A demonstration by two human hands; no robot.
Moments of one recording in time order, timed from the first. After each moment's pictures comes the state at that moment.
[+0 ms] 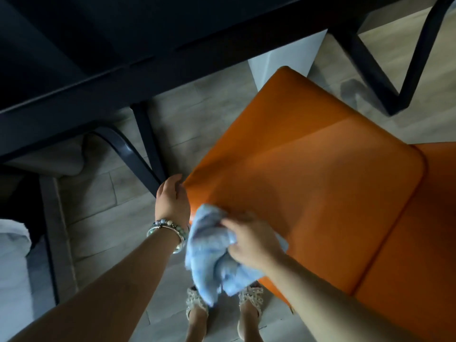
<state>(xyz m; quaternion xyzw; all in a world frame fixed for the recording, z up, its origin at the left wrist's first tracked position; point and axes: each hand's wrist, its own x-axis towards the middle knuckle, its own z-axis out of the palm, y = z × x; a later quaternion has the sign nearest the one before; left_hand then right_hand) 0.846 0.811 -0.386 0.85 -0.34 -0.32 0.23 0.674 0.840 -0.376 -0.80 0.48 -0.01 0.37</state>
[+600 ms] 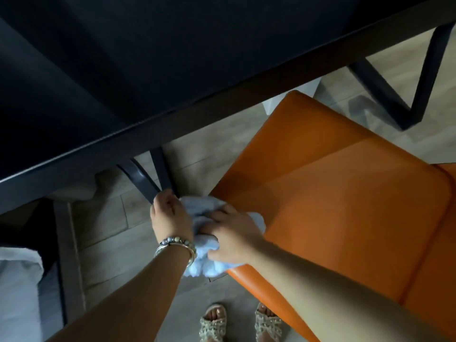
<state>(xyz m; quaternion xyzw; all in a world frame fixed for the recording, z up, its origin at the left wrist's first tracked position) 0.863 0.783 -0.379 0.89 -0.25 -0.20 0.33 0.739 0.780 -0.397 -0.90 0.34 -0.05 0.25</state>
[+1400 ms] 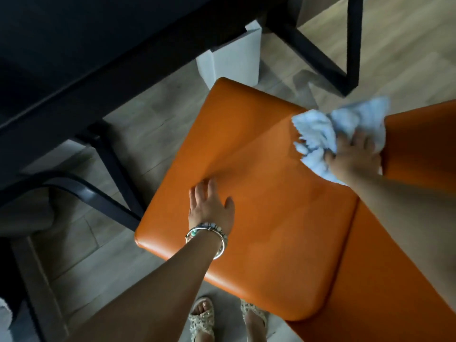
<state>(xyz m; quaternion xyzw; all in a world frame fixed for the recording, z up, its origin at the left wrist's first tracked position) 0.713 0.773 -0.394 0.76 -0.56 -0.32 0.00 0.435 0.713 -0.407 -0.54 0.83 0.04 0.12</state>
